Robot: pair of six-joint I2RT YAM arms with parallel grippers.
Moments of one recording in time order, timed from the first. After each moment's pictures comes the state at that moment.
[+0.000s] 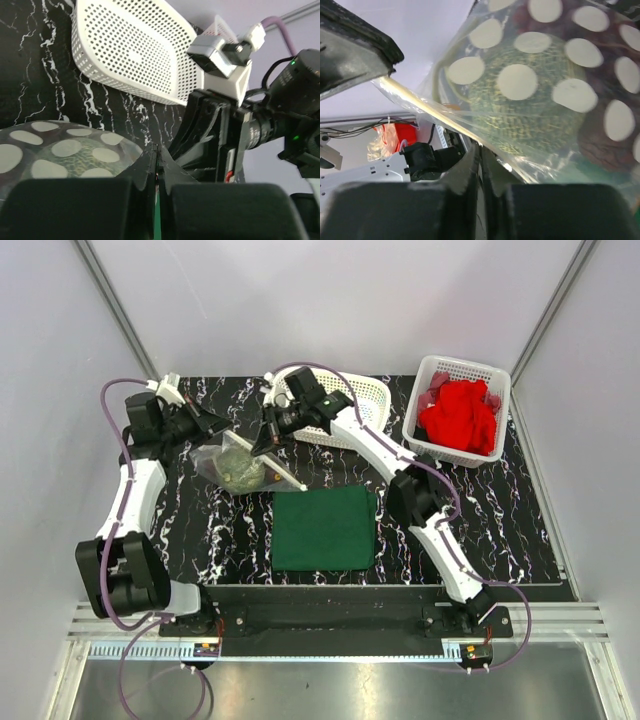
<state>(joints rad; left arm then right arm) 0.17 1.37 1.09 -0.13 0.75 -0.60 0.72 2.51 2.52 -0.67 -0.81 0.57</state>
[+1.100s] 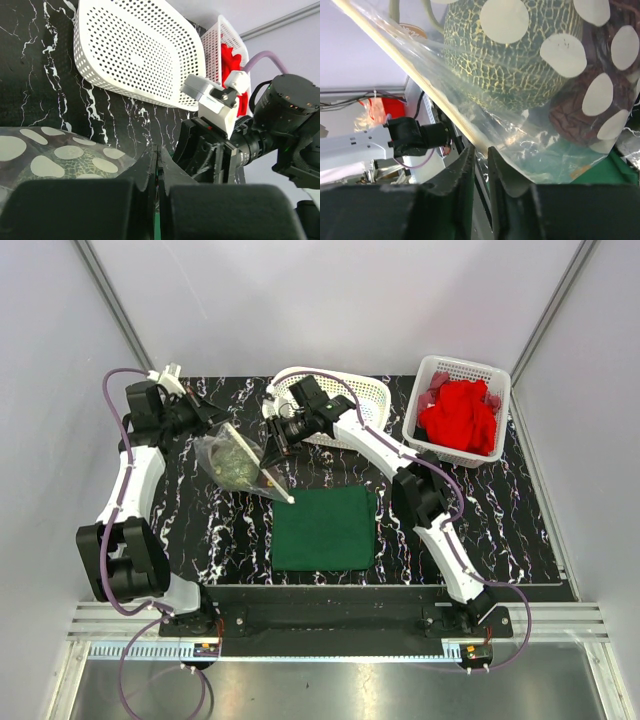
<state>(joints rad) 0.17 1.46 1.20 -0.20 0.75 -0.57 0.71 2.44 2.34 -0.71 -0.86 0.41</state>
